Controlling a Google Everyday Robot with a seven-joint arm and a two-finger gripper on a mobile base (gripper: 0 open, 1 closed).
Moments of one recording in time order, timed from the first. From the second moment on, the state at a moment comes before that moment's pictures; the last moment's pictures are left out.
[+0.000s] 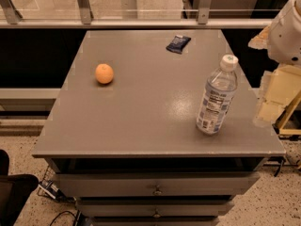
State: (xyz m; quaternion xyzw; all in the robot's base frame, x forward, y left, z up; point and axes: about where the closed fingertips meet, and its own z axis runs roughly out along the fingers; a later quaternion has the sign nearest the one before) arm 0.438 -0.217 0.976 -0.60 0.78 -0.03 0.16
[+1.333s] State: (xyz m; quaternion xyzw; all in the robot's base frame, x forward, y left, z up) arm 0.449 -0.226 0.966 -0.59 0.76 0.03 0.26
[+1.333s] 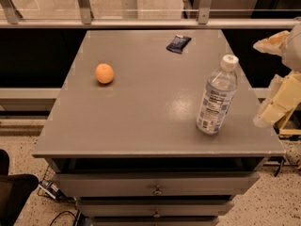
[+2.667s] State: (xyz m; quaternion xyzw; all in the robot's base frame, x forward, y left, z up) arm 0.474 -0.228 0.894 -0.46 0.69 0.30 0.47
